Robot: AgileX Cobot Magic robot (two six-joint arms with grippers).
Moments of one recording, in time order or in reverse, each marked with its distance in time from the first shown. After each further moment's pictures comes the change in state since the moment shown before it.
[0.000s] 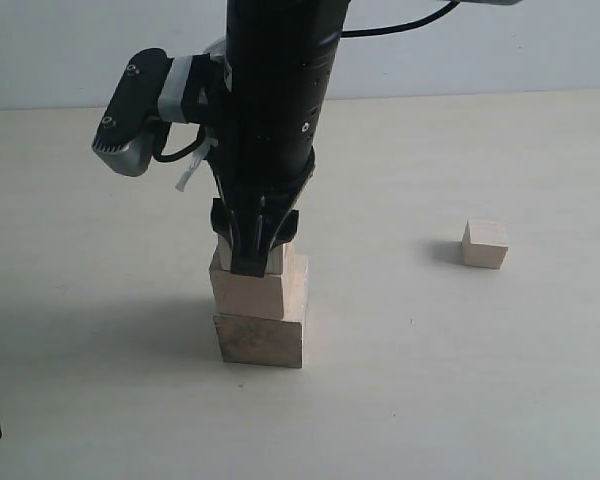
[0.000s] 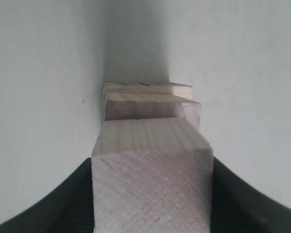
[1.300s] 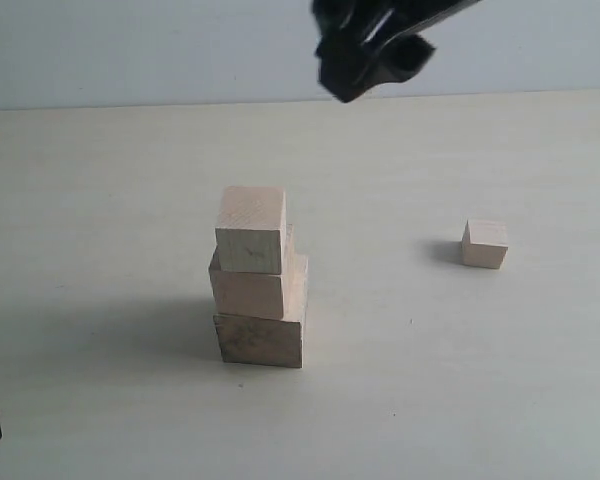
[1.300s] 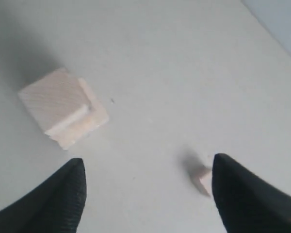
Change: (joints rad) left arm 0.000 0.000 0.000 0.000 0.000 0.000; right arm -0.092 -0.423 0.074 -0.157 0.039 0.514
